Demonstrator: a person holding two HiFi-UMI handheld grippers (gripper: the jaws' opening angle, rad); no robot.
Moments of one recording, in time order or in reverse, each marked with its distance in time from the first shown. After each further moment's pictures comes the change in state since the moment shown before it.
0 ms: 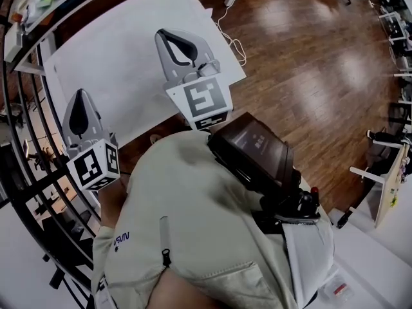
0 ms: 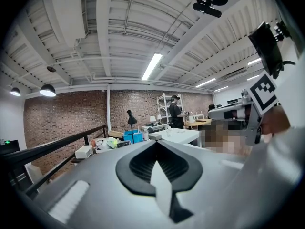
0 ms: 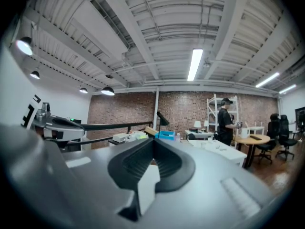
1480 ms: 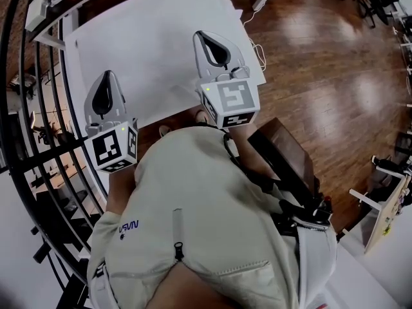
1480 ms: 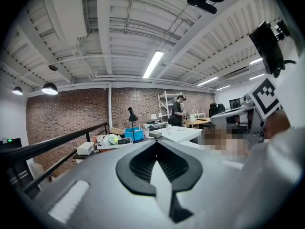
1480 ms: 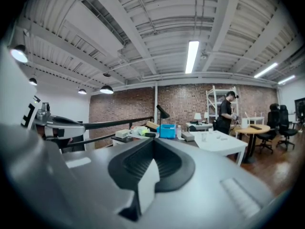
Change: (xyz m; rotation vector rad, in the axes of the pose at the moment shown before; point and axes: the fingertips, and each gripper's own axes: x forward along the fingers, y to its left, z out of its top) left arm -0.006 -0.011 -0.012 -0.007 0.019 0.016; right arm -0.011 -0.001 -0.033 0.050 0.059 0.018
